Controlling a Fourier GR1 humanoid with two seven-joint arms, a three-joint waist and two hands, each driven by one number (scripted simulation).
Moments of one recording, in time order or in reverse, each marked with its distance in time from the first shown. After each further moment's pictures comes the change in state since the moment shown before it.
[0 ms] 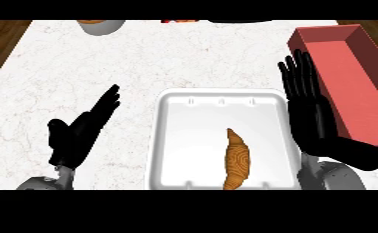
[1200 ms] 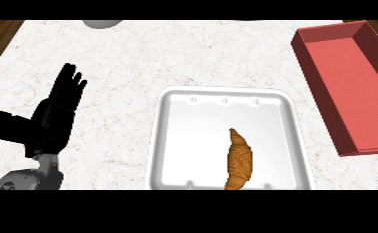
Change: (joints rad) left arm -0.028 -0.088 0.221 -0.024 0.058 0.173 -0.060; right arm 0.831 -0.461 -0.097 -0.403 0.552 -0.267 0.336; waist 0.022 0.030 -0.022
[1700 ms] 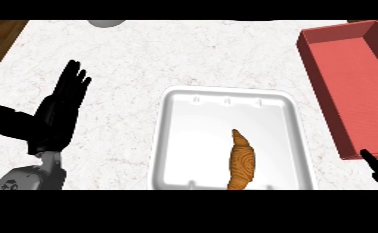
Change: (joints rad) left arm -0.022 -0.012 -0.011 -0.023 -0.014 0.003 0.043; right arm -0.092 -0.149 0.079 -0.336 0.025 0.206 0.561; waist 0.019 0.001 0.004
